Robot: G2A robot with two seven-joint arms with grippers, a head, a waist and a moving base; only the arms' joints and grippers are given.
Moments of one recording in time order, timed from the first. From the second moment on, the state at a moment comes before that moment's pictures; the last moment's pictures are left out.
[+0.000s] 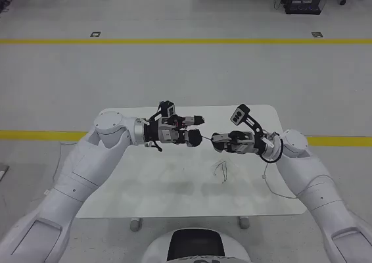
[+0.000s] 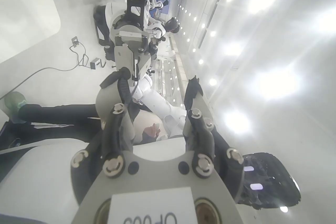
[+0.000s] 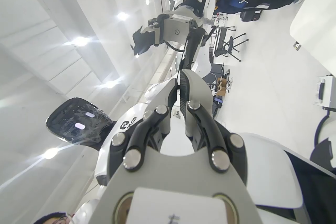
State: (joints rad) left arm 0.93 -1.11 -0.94 -1.37 -0.80 0.25 -1.10; right arm -1.07 -1.15 1.08 -1.17 0.81 -0.09 1.39
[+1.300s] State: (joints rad) left arm 0.92 -1.11 -0.90 -1.37 -0.86 0.24 -1.22; right arm -1.08 -1.08 1.02 -1.26 0.93 -0.09 1.39
